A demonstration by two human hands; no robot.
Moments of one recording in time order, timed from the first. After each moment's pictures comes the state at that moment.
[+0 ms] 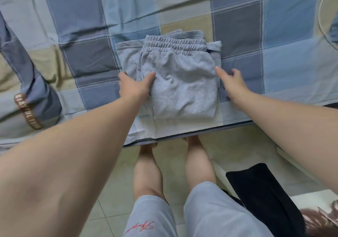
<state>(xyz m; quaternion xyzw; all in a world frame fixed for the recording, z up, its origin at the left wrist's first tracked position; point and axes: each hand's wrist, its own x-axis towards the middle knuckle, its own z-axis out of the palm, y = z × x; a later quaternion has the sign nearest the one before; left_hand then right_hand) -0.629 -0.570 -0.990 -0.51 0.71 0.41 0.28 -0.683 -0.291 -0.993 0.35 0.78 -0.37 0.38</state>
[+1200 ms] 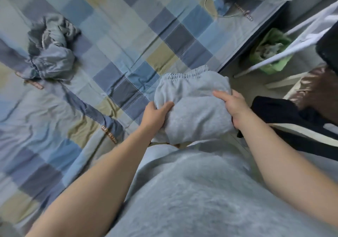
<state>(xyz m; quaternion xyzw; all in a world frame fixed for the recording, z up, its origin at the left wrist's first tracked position) -0.490 -0.618 -0.647 -0.17 0.79 0.43 0.41 -0.413 -0.387 -0.600 0.54 0.50 -0.67 0.09</state>
